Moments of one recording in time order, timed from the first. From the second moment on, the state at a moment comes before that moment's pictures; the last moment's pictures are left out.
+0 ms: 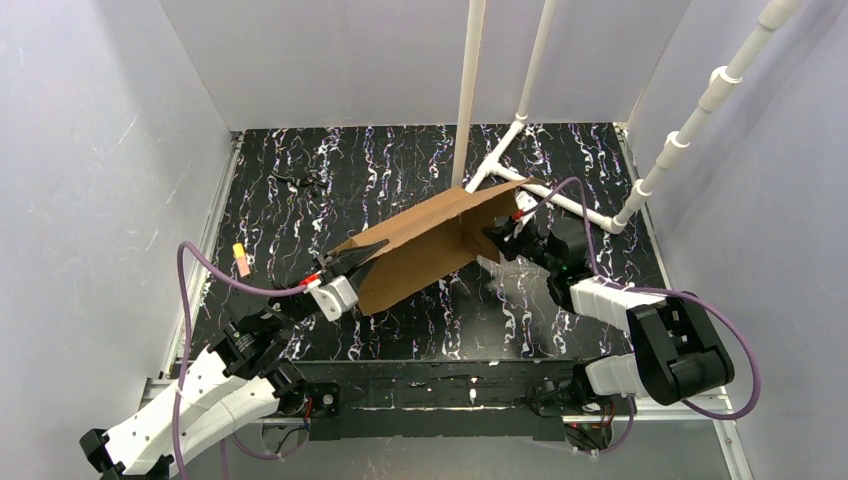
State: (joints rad) left arm -0.81 0.52 0.63 0.14 0.29 0.56; right arm 0.34 1.33 0.44 0.75 -0.57 -0.14
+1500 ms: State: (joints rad) left arm -0.85 0.50 0.62 0.08 0.17 0.53; right arm 0.57 1.41 0.41 0.93 -0.13 -0.32
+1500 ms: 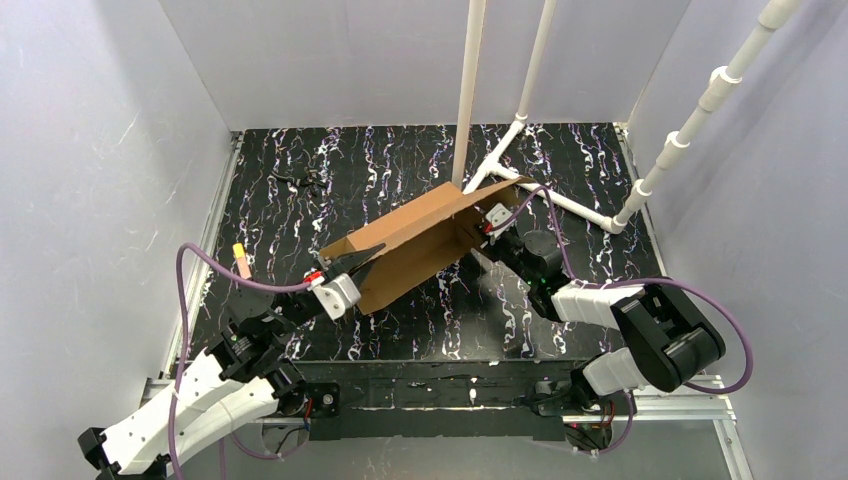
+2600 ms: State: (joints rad) left arm -0.85 0.44 0.64 -0.09 0.24 0.54; right arm 0.18 1.32 0.54 0.33 -0.91 -0.38
